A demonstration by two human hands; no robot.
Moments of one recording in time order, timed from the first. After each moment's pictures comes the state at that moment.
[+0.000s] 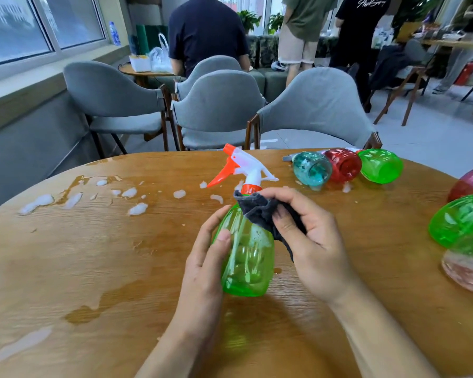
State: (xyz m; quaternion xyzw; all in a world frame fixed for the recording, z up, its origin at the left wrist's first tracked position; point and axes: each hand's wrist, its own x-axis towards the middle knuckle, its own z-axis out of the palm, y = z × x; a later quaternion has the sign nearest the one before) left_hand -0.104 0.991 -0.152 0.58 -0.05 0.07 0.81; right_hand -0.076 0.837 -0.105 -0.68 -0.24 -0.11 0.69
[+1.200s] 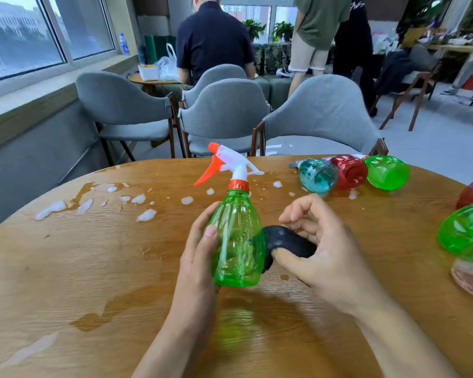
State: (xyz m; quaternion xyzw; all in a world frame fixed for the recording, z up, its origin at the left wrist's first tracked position) left_hand -0.099 1.004 -0.140 0.58 -0.03 0.09 0.81; right_hand -0.082 0.818 -0.100 -0.81 -0.19 -0.12 0.54
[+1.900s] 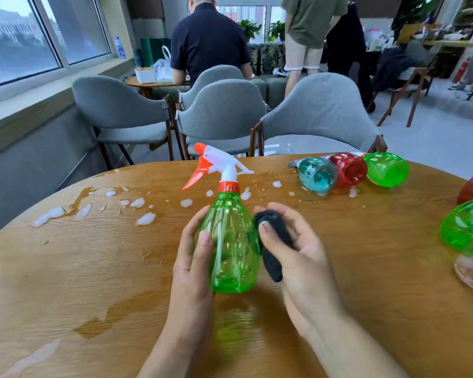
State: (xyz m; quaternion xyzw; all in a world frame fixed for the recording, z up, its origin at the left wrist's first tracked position) left_hand -0.103 1.008 -0.144 0.59 -0.03 0.15 0.79; right_hand -0.090 0.871 -0.115 -0.54 -0.01 -0.05 0.84
